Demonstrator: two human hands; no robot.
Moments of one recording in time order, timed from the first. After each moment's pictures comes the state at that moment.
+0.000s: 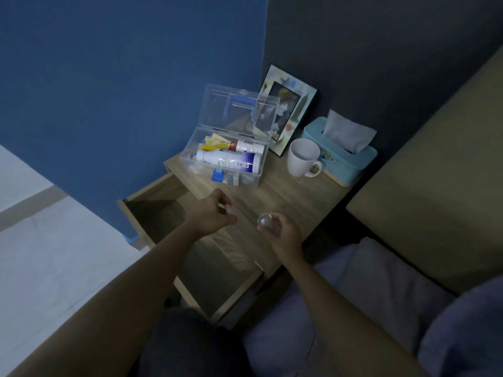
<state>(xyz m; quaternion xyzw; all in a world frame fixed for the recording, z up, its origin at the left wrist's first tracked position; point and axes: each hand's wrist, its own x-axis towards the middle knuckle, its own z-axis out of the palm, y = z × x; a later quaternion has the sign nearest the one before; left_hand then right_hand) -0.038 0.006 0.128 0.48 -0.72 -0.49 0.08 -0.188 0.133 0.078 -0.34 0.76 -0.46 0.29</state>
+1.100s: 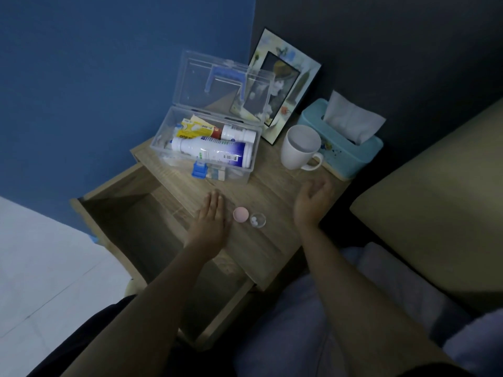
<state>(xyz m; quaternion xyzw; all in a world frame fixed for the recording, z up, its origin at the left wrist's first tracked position) -0.069 0.008 0.034 0.43 -0.87 -0.25 -0.05 -0.266 0.066 0.073 -0.14 0.83 -0.53 0.06</state>
